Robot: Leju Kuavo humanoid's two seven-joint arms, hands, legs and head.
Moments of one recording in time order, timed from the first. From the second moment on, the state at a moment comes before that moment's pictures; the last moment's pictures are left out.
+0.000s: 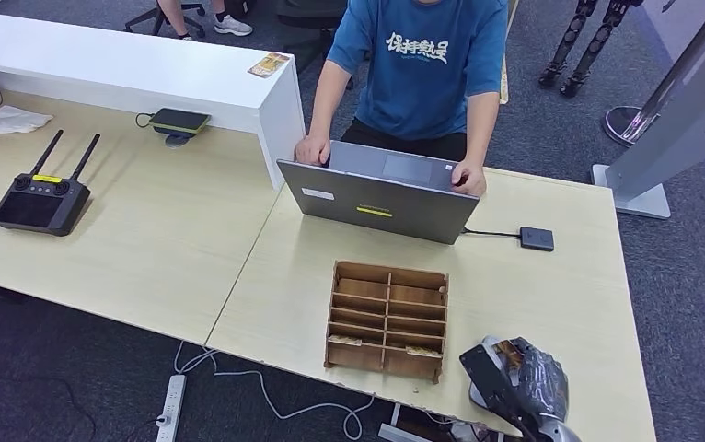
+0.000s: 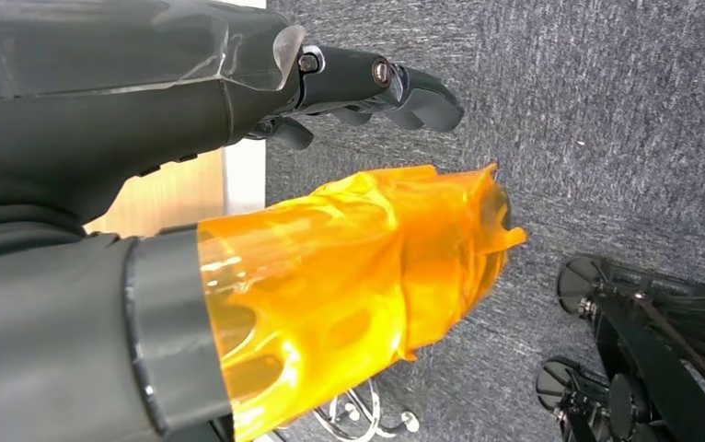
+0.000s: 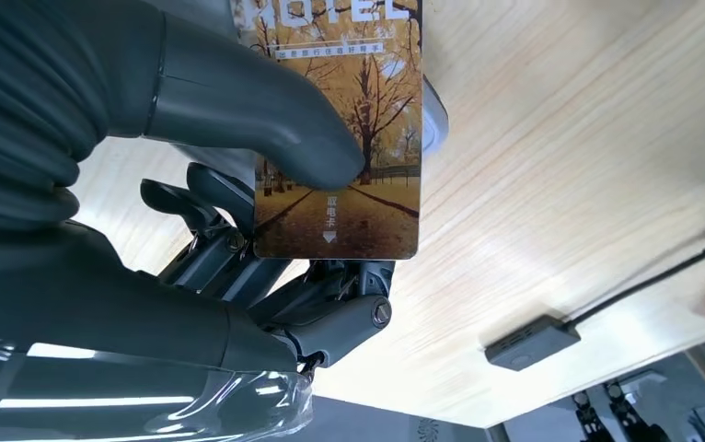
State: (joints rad) left arm 0.07 -0.34 1.57 -0.64 -1.20 -0.56 0.01; right arm 0.01 -0.08 0.37 -1.38 0.76 -0.36 0.25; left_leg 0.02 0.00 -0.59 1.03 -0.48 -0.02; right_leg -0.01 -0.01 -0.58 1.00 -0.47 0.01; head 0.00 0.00
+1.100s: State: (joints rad) left arm 0.07 -0.34 1.57 -0.64 -1.21 -0.56 0.01; right arm -0.07 -0.08 0.42 -1.33 0.79 -0.42 0.17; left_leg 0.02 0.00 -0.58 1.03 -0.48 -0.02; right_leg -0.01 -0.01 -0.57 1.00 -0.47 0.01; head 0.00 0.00
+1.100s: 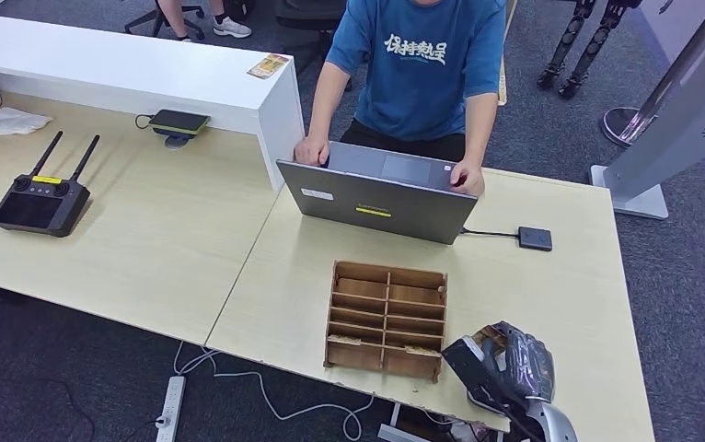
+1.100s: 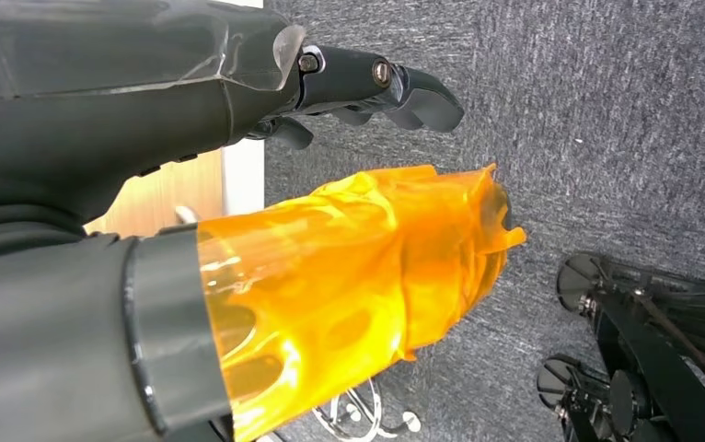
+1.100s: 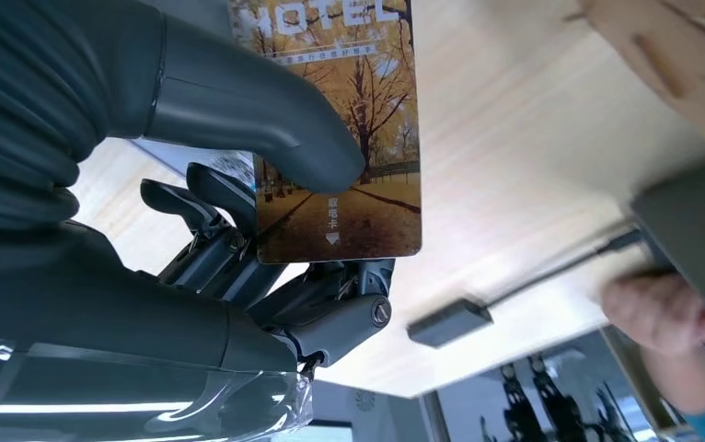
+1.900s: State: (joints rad) left arm 0.07 -0.34 1.57 -0.65 -1.29 -0.60 -0.02; right arm -0.18 -0.08 0.37 -1.43 0.80 -0.50 0.10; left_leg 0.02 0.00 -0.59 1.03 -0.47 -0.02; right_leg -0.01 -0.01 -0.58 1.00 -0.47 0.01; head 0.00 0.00
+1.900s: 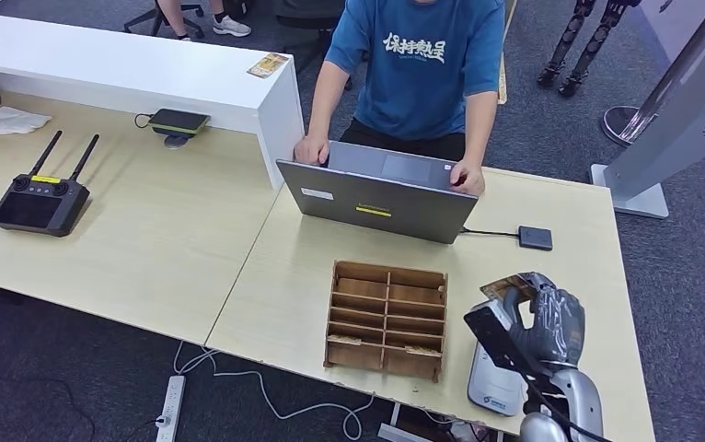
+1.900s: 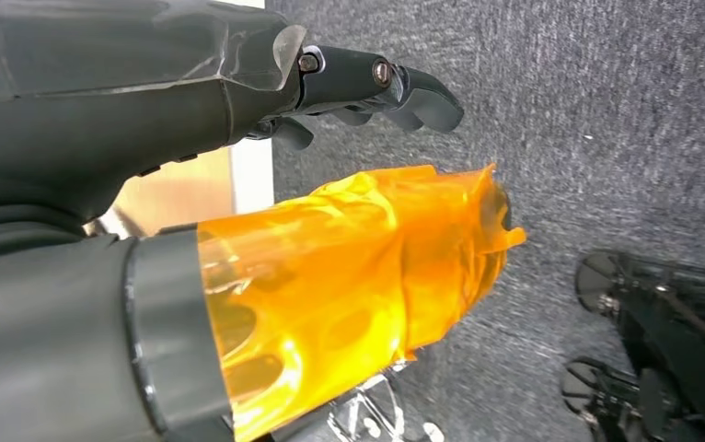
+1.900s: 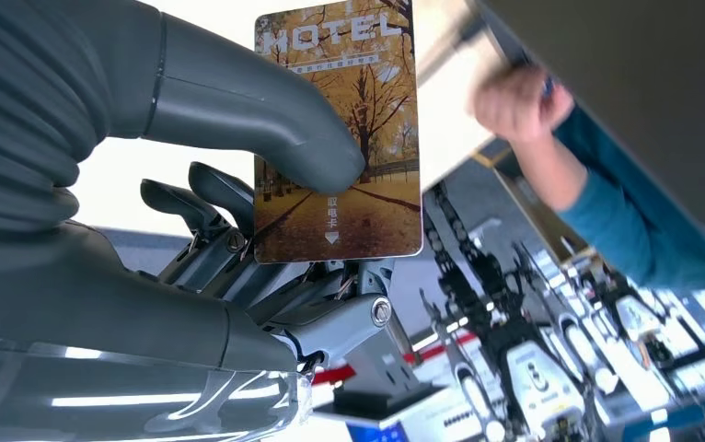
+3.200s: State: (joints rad) left arm 0.05 -0.26 1.57 -0.56 -1.48 -0.52 -0.08; right arm -0.89 0.01 0.40 -1.00 0.98 -0.44 0.19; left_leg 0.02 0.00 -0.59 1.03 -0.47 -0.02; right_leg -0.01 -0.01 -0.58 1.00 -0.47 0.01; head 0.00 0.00
